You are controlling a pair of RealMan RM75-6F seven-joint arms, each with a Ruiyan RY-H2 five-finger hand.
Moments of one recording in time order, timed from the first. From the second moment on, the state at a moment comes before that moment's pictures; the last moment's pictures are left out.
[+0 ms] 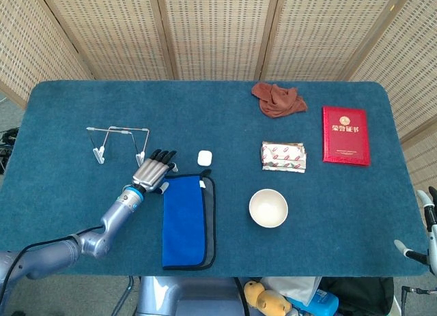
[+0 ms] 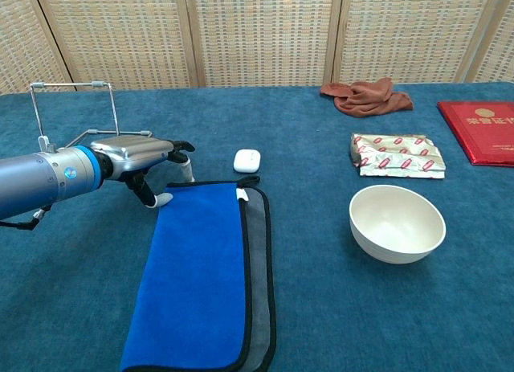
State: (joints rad) left arm -0.86 -1.71 -0.15 -1.09 1.09 0.70 0.30; right arm -0.04 -1.01 0.10 -1.73 -1.42 1.55 0.01
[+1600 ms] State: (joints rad) left arm -0.94 -1.43 -0.29 -1.34 1.03 0.83 0.41; right arm -0.05 -0.99 0.09 -1.74 -1.44 1.57 0.05
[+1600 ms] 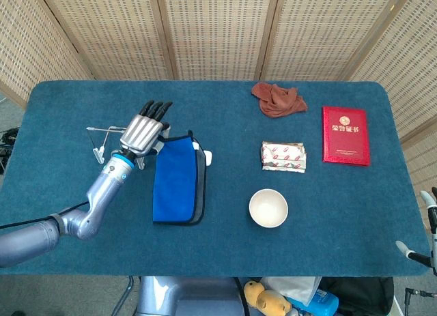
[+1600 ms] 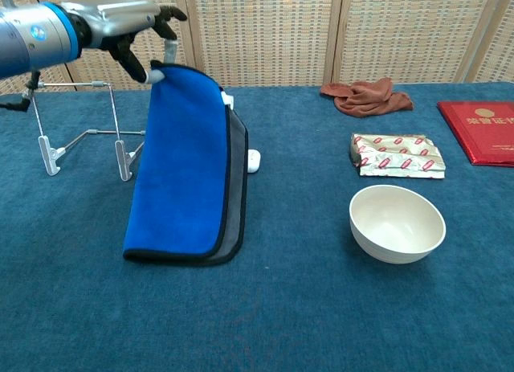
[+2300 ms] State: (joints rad) left arm -0.92 -1.23 -0.37 -1.22 1.17 0.91 0.09; right arm -0.04 -0.99 0.09 -1.74 -1.45 1.57 0.04
